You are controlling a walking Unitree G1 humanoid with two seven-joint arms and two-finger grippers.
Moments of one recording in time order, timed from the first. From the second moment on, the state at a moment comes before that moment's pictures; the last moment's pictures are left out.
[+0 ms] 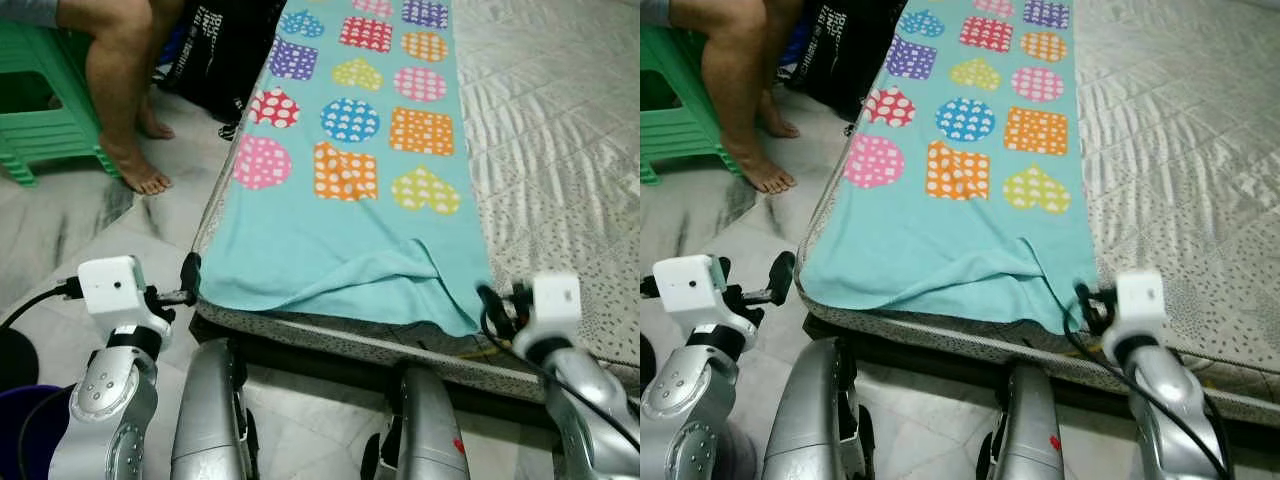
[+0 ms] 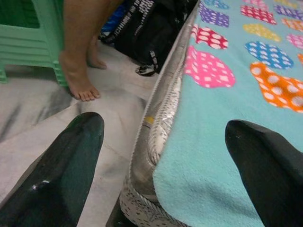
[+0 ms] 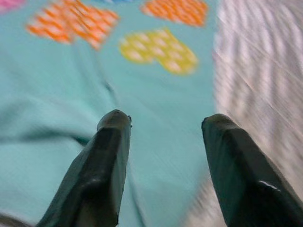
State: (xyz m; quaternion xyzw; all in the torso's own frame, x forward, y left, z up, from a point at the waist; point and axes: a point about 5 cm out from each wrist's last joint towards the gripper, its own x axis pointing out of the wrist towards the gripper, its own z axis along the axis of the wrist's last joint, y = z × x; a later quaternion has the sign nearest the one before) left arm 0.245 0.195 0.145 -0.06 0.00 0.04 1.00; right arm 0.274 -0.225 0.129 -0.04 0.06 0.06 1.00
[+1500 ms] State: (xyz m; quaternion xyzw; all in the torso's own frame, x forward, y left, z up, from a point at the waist) left arm 0.230 0.190 0.144 -0.05 0.01 0.03 1.00; right arm 0.358 -0.188 0.085 -0.15 0.19 0.00 0.97
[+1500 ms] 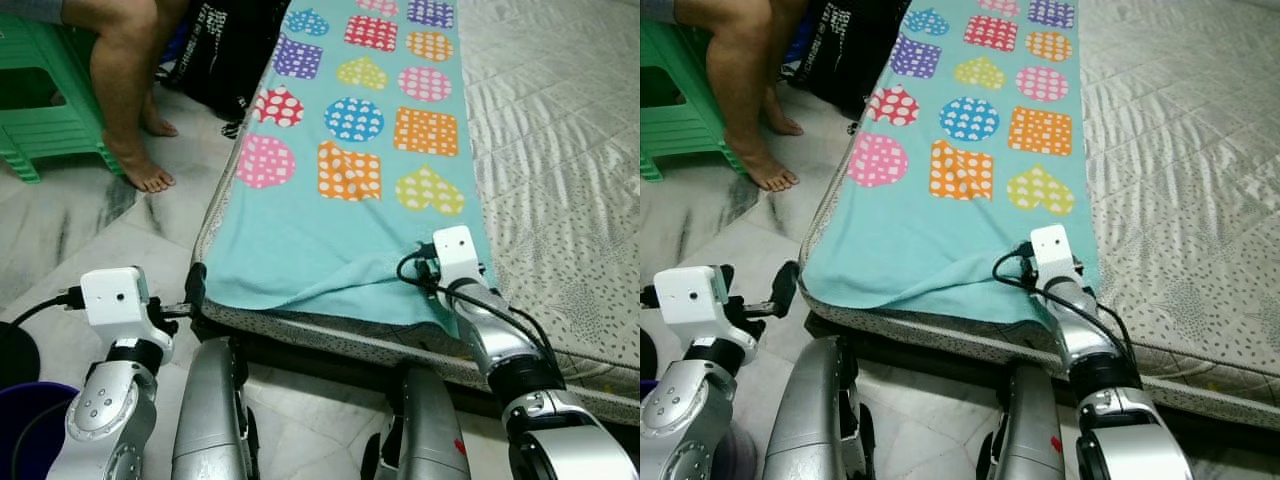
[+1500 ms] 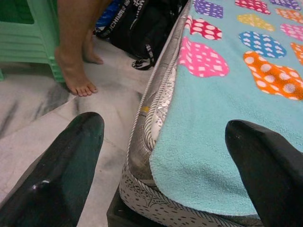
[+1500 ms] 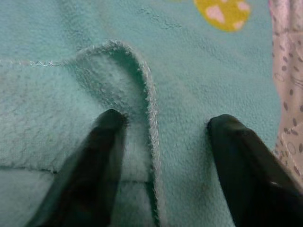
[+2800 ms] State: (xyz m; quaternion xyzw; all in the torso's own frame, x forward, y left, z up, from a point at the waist) left arm 0.232 0.196 0.148 -0.05 0.00 0.04 1.00; right arm 0.332 -0.233 0.075 -0.12 0.16 -0.02 0.98
